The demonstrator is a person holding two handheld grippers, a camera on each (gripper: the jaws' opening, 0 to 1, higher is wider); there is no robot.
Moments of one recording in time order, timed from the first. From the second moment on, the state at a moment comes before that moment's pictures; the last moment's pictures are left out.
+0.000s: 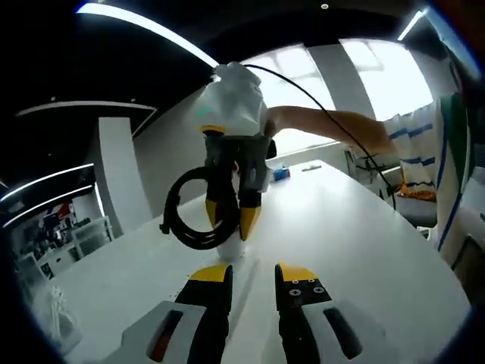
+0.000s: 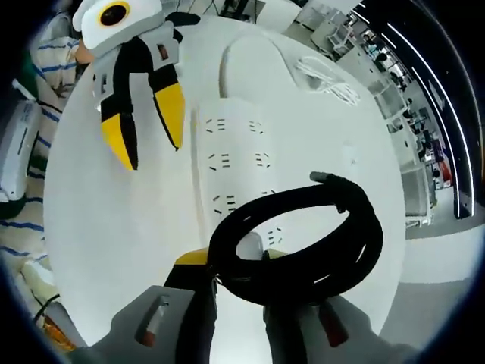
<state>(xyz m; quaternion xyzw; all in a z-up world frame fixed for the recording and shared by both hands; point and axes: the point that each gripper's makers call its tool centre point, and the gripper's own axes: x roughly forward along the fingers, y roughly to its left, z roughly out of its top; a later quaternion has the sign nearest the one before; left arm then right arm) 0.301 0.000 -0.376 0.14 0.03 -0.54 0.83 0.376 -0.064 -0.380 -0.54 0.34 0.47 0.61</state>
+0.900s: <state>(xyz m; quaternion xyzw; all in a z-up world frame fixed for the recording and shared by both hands) 0.298 -0.008 -0.384 0.12 0.04 -0.55 0.83 0.382 -0.063 -0.387 -0.57 0.38 0.42 0.59</state>
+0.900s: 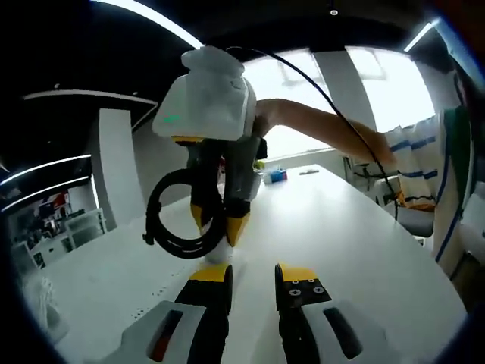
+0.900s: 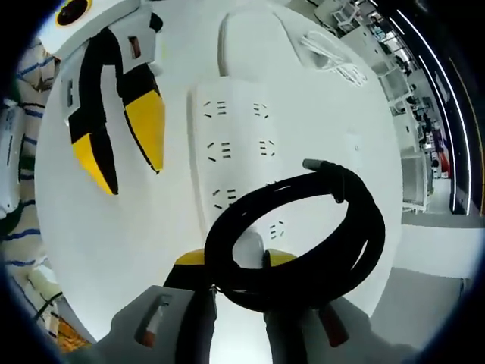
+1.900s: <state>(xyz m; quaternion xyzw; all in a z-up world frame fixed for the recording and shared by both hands) 0.295 -0.010 -0.381 0.13 0.04 -0.55 0.83 0.390 -0.066 -0.390 -0.59 0.36 0.39 0.61</state>
